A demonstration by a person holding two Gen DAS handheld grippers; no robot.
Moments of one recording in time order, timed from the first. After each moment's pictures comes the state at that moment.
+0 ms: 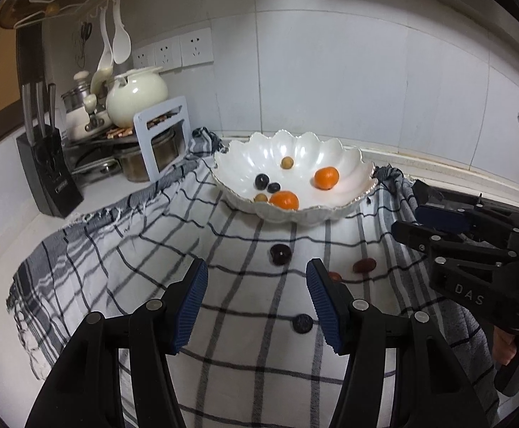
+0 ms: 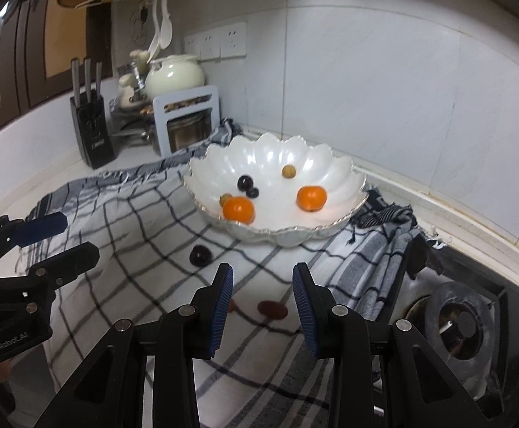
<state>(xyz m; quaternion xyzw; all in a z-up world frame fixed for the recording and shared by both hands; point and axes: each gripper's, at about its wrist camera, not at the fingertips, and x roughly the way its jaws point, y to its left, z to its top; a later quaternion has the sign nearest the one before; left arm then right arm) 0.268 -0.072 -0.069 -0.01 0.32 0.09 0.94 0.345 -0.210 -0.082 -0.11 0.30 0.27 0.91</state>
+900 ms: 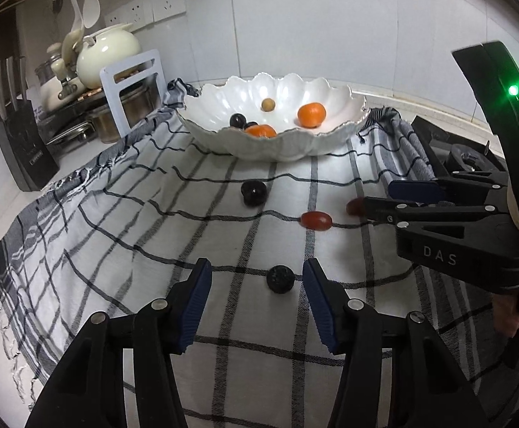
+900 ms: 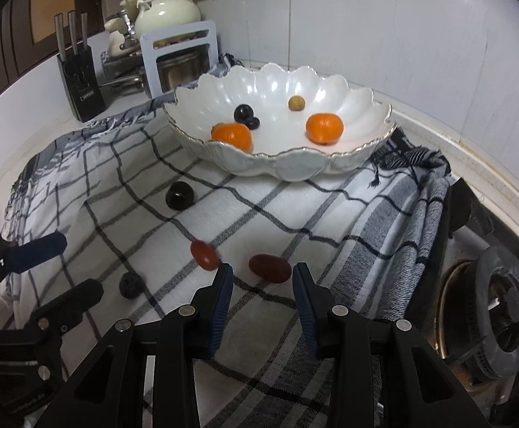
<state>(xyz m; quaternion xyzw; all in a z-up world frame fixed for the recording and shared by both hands) 0.290 -0.095 -0.131 0.01 0.39 0.08 0.92 0.383 -0.203 -0.143 -0.13 0.39 0.28 0.87</state>
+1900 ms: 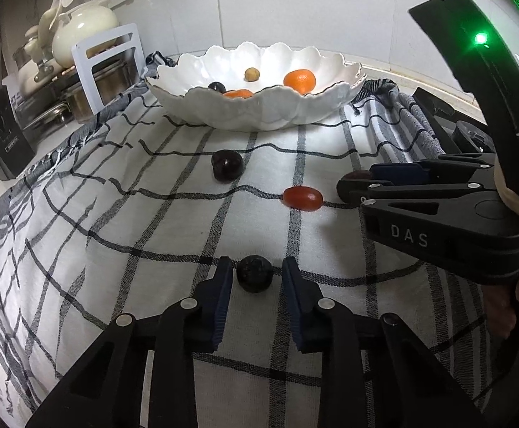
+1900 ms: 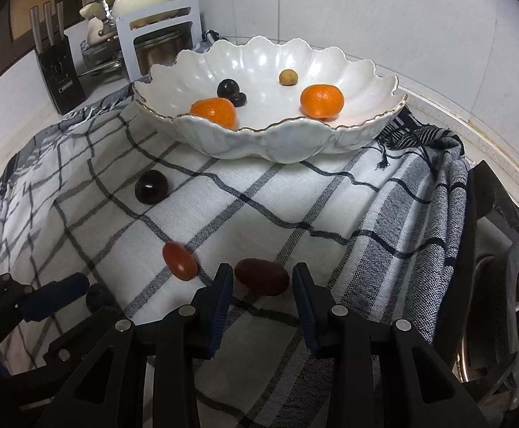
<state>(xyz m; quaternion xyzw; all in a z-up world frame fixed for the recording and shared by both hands) 0.315 -0.102 -0.164 -0.01 0.43 0.05 0.90 0.406 -0.190 -0.170 -0.13 0.43 0.25 0.86</state>
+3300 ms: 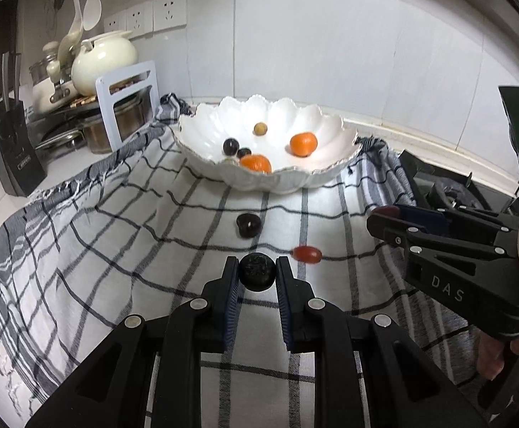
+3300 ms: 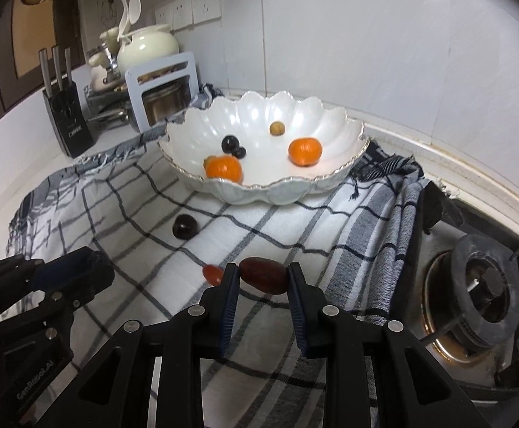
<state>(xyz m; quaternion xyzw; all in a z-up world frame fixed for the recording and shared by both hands) 0.295 -0.076 -0.101 -0.03 0.36 0.04 0.93 0.361 -0.206 -0.114 -0.09 0.36 0.23 0.90</state>
